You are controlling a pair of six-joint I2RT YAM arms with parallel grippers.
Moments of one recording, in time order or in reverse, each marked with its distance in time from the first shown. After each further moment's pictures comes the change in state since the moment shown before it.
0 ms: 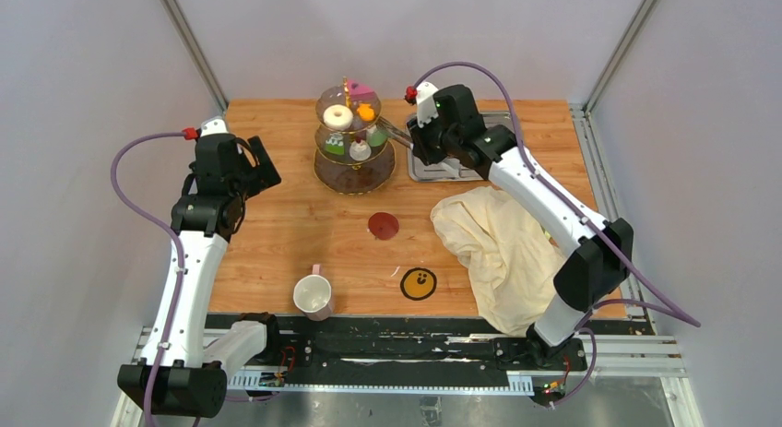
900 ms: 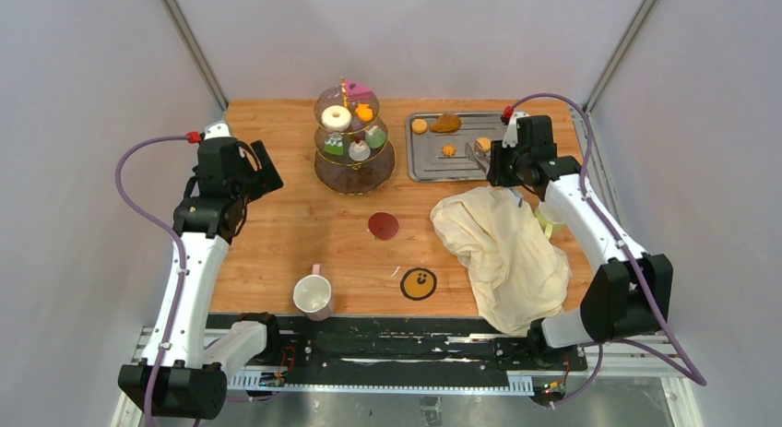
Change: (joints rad) left arm 0.000 -0.012 -0.033 0.003 0.020 0.000; right arm -0.413 -0.271 -0.474 0.048 -0.007 0.172
